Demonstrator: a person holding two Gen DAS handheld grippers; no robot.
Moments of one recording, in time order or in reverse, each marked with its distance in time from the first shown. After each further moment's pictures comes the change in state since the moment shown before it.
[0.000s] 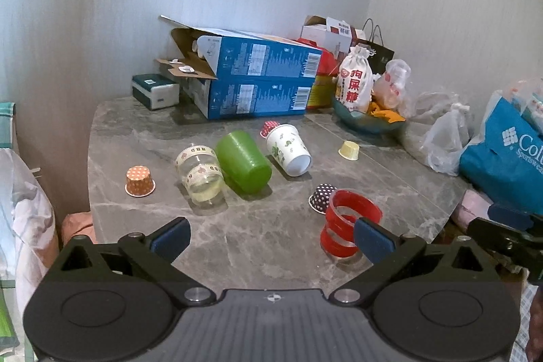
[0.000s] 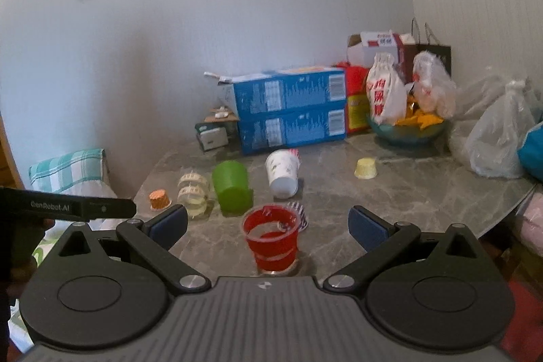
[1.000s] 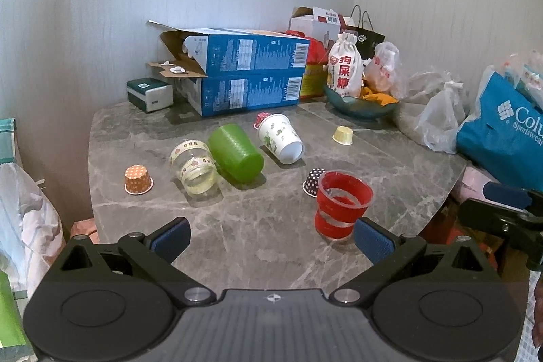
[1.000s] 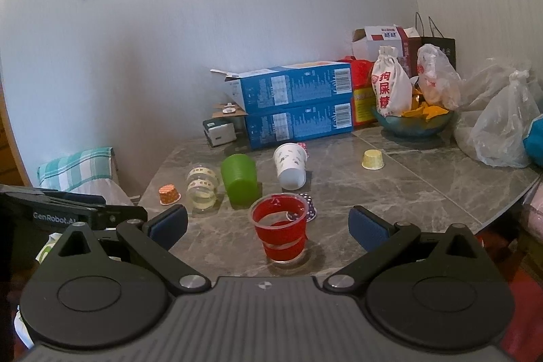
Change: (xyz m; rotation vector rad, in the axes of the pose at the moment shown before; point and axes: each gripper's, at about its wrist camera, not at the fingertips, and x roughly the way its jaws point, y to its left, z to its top) left arm -0.011 -0.020 -0.011 0.076 0.015 0.017; right arm -0.015 0.006 -0.006 -0.003 -0.013 0.026
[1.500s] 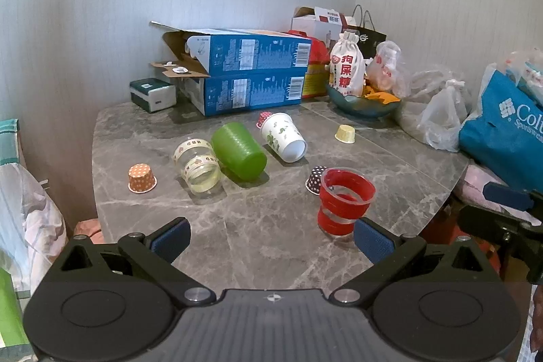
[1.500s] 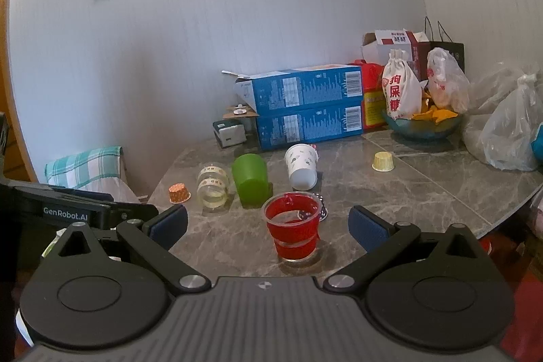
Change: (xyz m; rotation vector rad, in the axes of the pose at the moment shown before) left arm -0.002 0.002 -0.003 0.008 -0.003 0.006; right arm -0.001 0.009 -0.007 -0.017 -0.026 0.020
